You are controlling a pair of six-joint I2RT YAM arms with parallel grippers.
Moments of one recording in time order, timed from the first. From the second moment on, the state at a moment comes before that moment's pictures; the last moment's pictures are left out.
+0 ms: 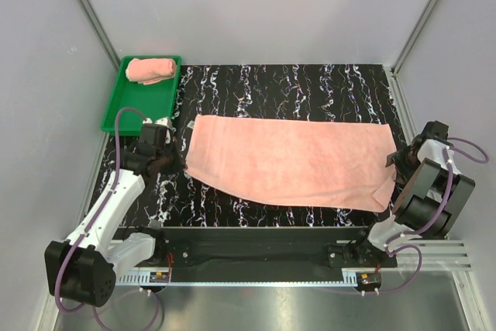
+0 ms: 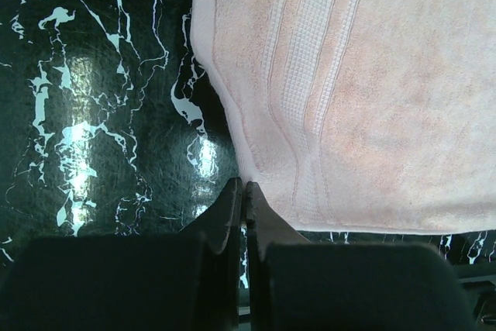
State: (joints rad) left arm -0.21 1.02 0.78 -0.69 0.07 -0.48; right arm -0.58 1.53 0.94 -0.63 0.01 0.60
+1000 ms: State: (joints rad) left arm -0.21 1.06 0.78 -0.68 0.12 -0.47; right arm -0.79 1.27 0.84 -0.64 0.10 0.70
